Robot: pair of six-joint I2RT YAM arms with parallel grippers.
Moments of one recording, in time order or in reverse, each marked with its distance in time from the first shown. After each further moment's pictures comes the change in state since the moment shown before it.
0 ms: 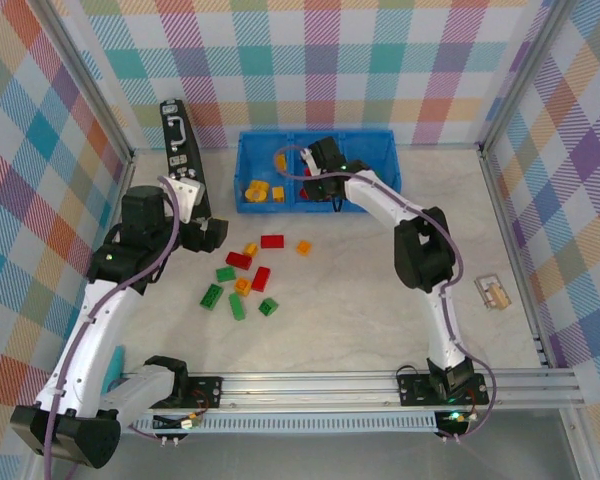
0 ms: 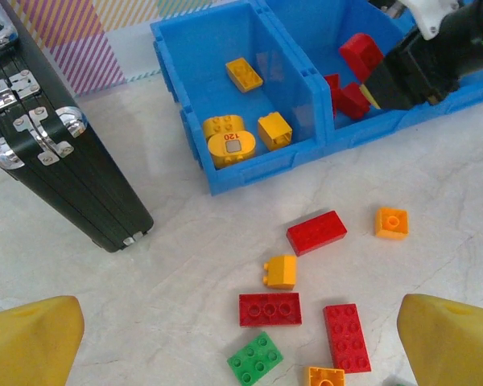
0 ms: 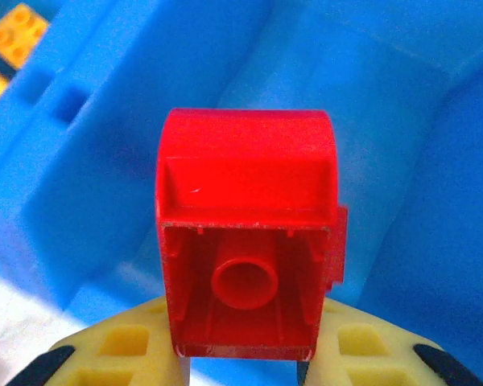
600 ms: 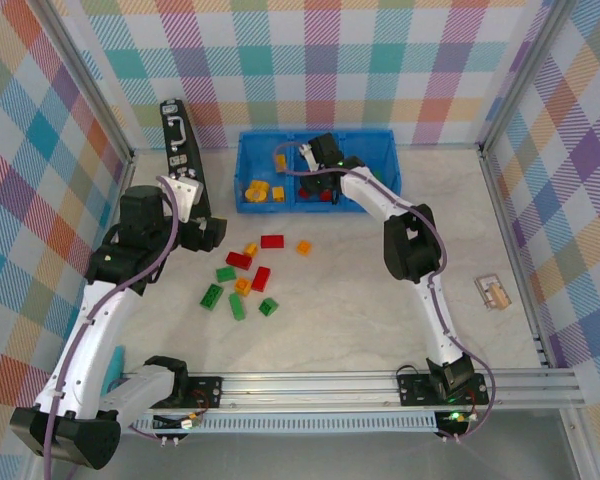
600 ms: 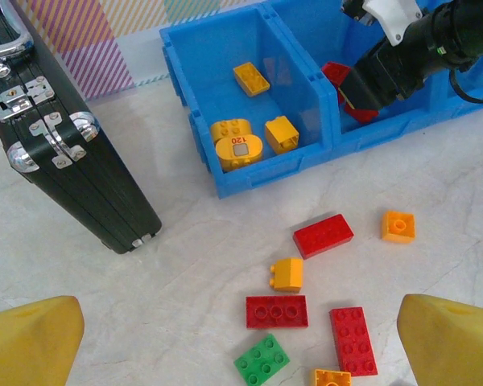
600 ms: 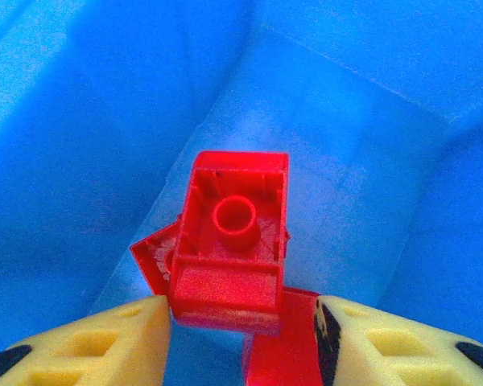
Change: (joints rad) left arm 0.001 -0.006 0.007 -0.001 -0.014 0.003; right arm -0.019 0.148 0.170 -0.005 -0.004 -0.054
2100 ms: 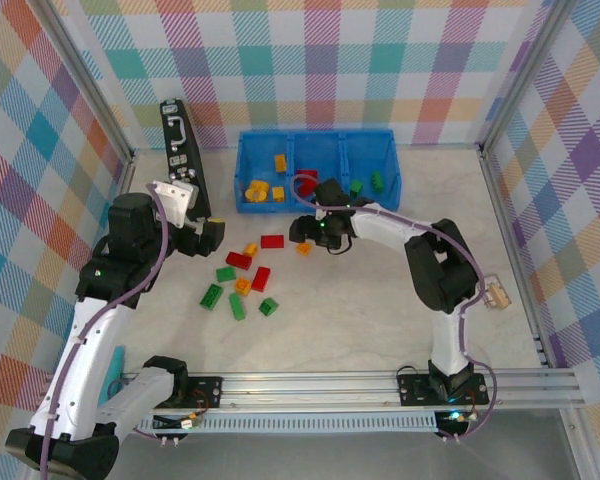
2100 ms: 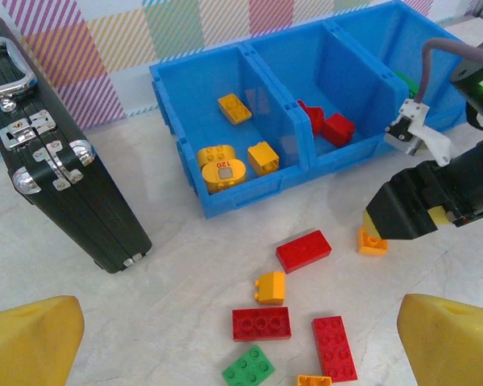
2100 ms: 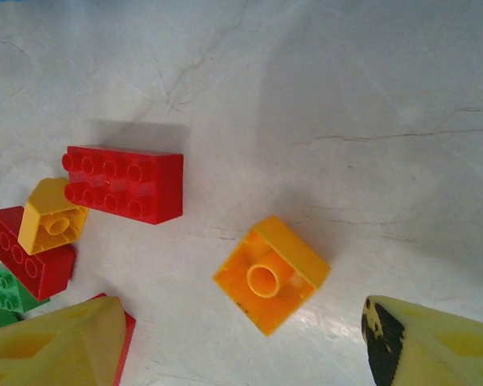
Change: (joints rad) left arm 0.000 -0.084 -0.010 0.004 0.048 0.000; right arm 0.109 -0.415 -0.734 0.152 -0.350 0.716
